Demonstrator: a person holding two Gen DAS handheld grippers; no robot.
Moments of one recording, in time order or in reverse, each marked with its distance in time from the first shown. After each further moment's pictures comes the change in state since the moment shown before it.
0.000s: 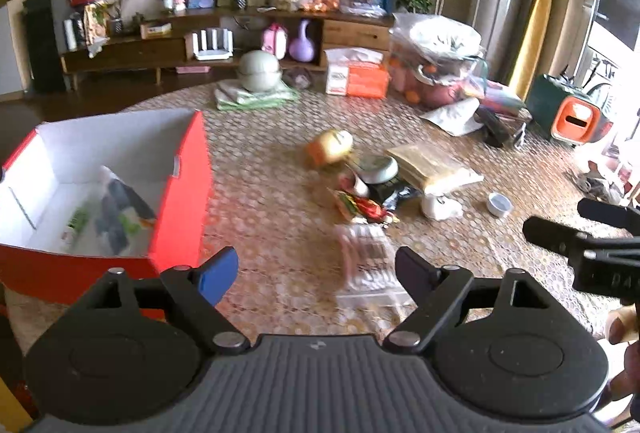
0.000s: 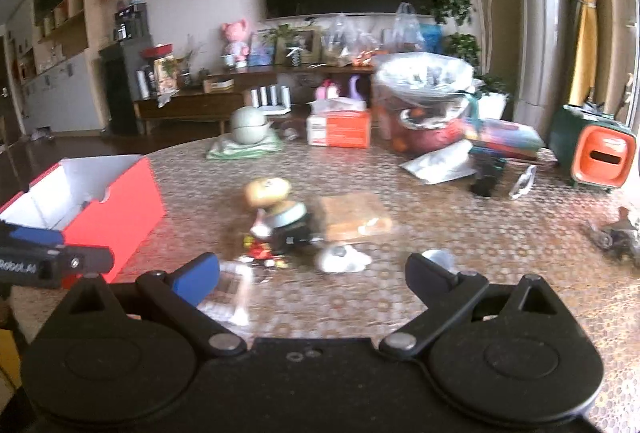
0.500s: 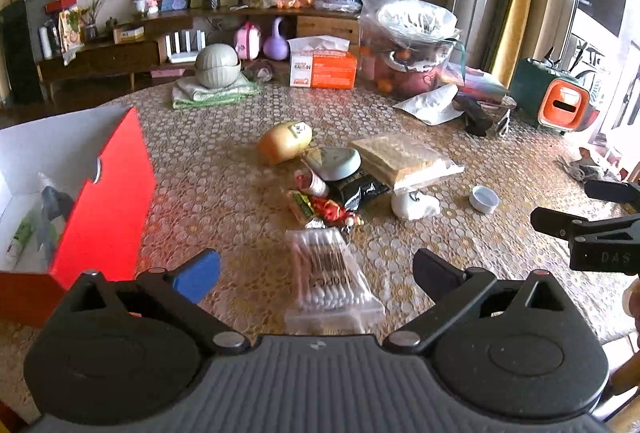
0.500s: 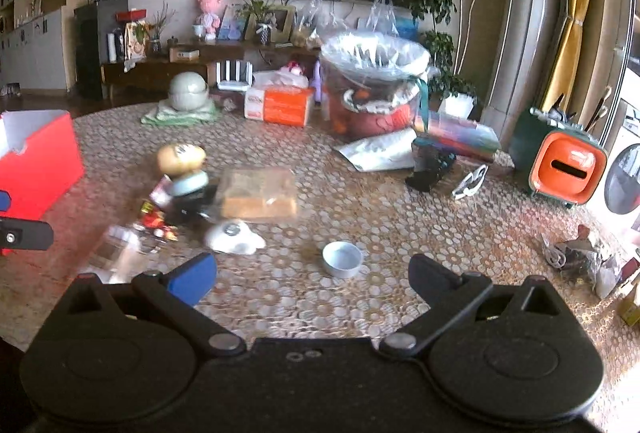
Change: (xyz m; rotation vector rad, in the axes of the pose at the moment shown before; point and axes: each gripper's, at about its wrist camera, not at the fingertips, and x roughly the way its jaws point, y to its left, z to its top) left arm 0.050 -0.040 -0.005 0.045 -0.013 -0.033; right arm 0.040 -0.064 -0.008 -0.108 0.064 -0.115
